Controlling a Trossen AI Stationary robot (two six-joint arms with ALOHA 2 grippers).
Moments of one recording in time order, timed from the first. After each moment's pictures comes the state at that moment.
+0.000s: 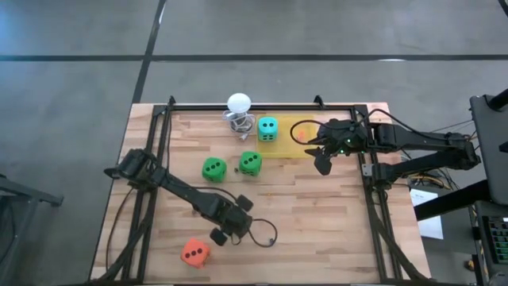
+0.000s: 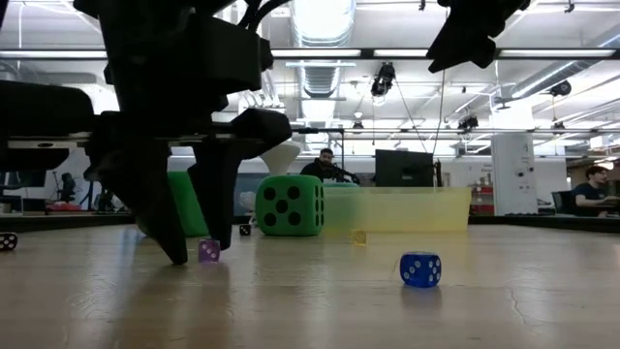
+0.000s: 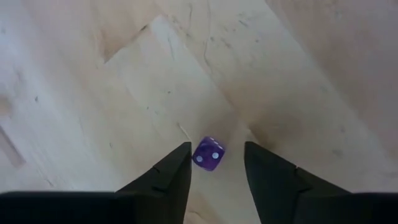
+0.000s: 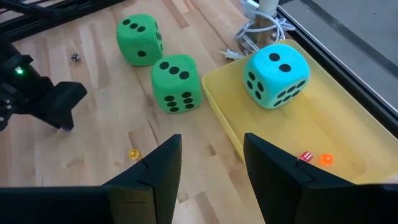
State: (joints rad) left arm -0.40 1.95 1.18 -0.49 -0.08 0.32; right arm -0.10 1.00 1.00 -0.70 0.16 0.33
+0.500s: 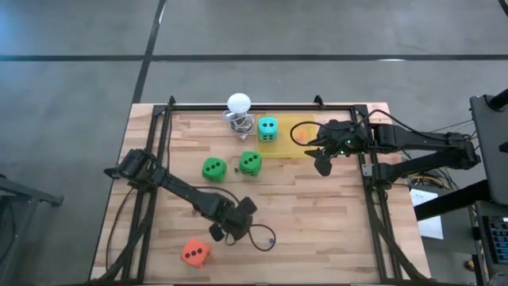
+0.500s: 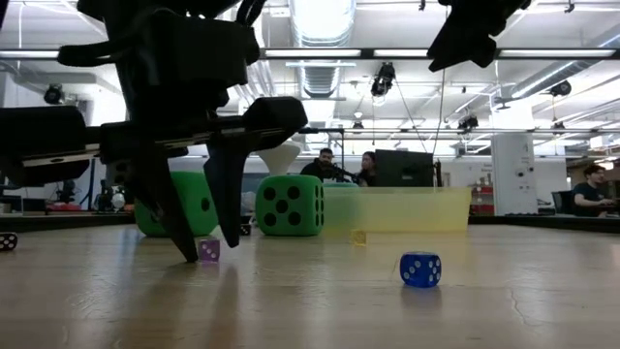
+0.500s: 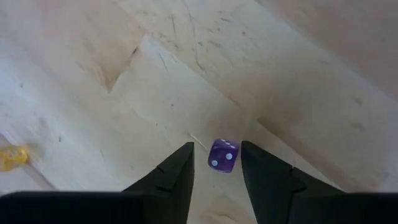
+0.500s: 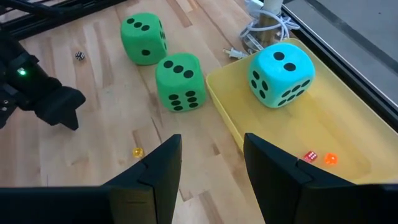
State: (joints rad) left arm -0.39 1.95 1.18 -0.49 -0.09 0.57; right arm -0.08 1.00 1.00 -0.70 0.16 0.34
